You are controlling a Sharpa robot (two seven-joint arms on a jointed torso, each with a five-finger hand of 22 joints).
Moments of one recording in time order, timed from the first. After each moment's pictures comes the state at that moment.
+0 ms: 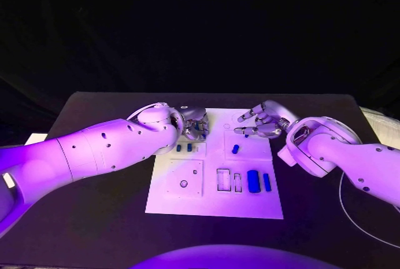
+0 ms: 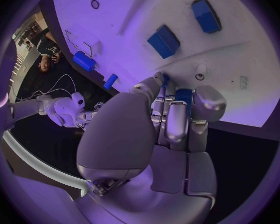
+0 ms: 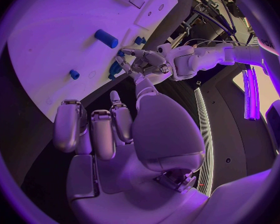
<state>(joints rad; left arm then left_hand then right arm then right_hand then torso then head) 1.21 -0.51 -0.05 1.26 -1.48 -0.08 -0.17 1.50 -0.16 0.37 0.12 0.09 1.04 0.12 0.18 0.15 1.12 0.06 0.25 0.08 1.46 -0.02 1.27 1.12 0.12 1.45 0.07 1.04 1.10 0.95 -0.91 0.25 1.67 -1.21 -0.32 -0.21 1.31 -0.07 -0.02 0.18 0.27 0.99 0.14 0.07 0.07 1.44 0.06 1.28 1.31 1.46 -0.02 1.48 1.31 0.08 1.36 0.09 1.36 1.18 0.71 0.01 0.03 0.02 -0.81</state>
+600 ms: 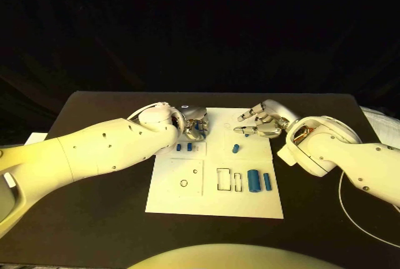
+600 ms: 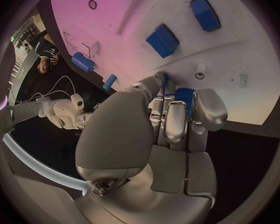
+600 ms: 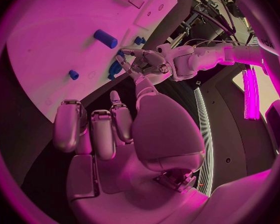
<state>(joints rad) 1.20 -0.52 -0.04 1.28 -1.50 -0.09 -0.18 1.51 -0.14 0.48 0.04 0.09 1.12 0.12 0.16 0.14 1.21 0.06 0.21 0.08 1.47 -0.03 1.27 1.09 0.11 1.46 0.07 1.10 1.16 0.95 -0.91 0.25 1.67 -1.20 -0.32 -0.21 1.31 -0.07 -0.02 0.18 0.27 0.99 0.14 0.07 0.07 1.44 0.06 1.28 1.31 1.46 -0.02 1.48 1.31 0.08 1.36 0.09 1.36 1.18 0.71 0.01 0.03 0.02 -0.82</state>
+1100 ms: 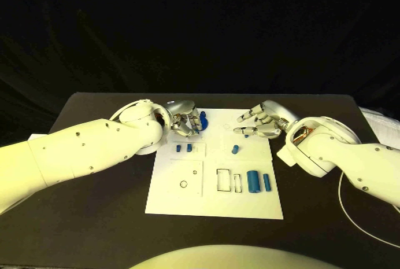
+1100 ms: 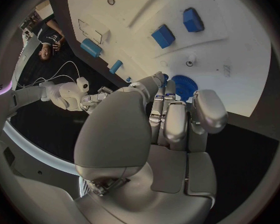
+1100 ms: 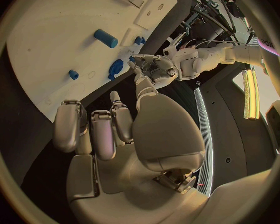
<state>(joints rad) 1.21 -0.63 -0.01 1.38 -1.40 -0.14 -0.17 1.48 -0.16 0.52 0.02 0.09 1.13 0.13 0.14 0.13 1.22 0.06 0.17 0.08 1.47 -0.03 1.27 1.07 0.11 1.46 0.07 1.12 1.19 0.95 -0.91 0.25 1.67 -1.20 -0.32 -0.21 1.31 -0.07 -0.03 0.18 0.27 0.99 0.14 0.07 0.07 1.44 0.06 1.28 1.31 1.46 -0.02 1.48 1.31 0.08 1.36 0.09 1.36 1.18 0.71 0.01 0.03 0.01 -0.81</state>
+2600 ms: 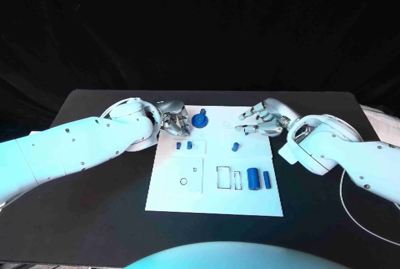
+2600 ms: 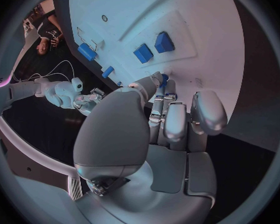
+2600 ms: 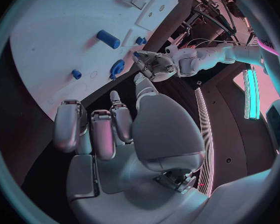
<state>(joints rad) 1.21 -0.67 -0.02 1.36 -1.35 -0.08 -0.19 1.45 -0.16 0.52 0.02 0.09 1.13 0.13 0.13 0.12 1.23 0.06 0.15 0.08 1.47 -0.03 1.27 1.05 0.11 1.46 0.07 1.14 1.20 0.95 -0.92 0.25 1.67 -1.20 -0.32 -0.21 1.31 -0.07 -0.03 0.18 0.28 0.99 0.14 0.07 0.07 1.44 0.06 1.28 1.31 1.46 -0.02 1.48 1.31 0.08 1.36 0.09 1.36 1.18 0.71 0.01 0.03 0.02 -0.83</state>
